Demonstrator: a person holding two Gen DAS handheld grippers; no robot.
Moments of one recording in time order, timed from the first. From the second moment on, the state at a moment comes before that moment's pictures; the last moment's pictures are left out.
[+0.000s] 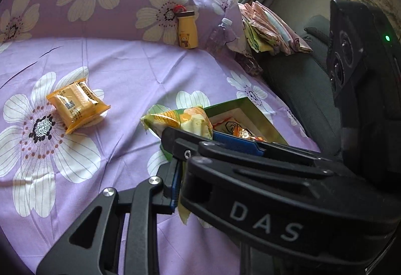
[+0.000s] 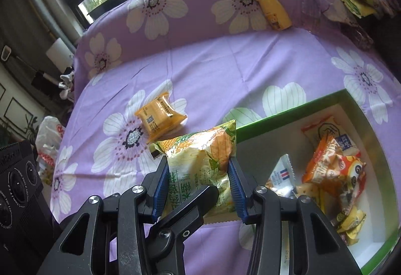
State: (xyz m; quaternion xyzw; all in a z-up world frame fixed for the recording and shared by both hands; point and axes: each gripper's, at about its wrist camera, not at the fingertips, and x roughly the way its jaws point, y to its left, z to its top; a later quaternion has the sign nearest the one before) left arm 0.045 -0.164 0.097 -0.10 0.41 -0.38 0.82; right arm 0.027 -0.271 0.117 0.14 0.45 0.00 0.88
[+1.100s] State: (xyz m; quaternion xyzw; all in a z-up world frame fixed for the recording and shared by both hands) left arm 0.030 -0.241 0.092 -0.05 0.42 -0.41 0.81; right arm -0.009 -0.352 0.103 0.20 0.43 -0.02 0.88
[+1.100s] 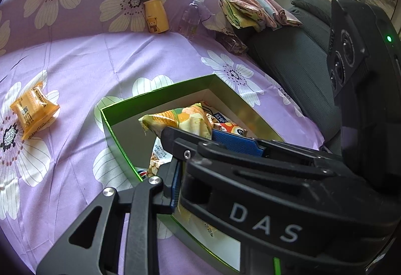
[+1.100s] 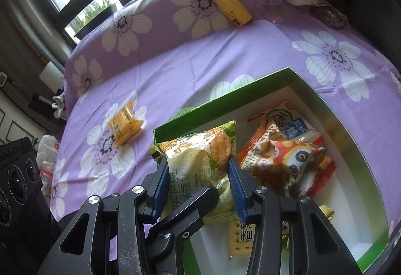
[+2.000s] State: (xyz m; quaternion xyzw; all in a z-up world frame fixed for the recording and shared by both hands) left arm 0.034 -0.254 0.081 -0.07 0.47 -0.39 0.79; right arm -0.006 -0.374 0.094 0.22 0.44 -0.03 0.87
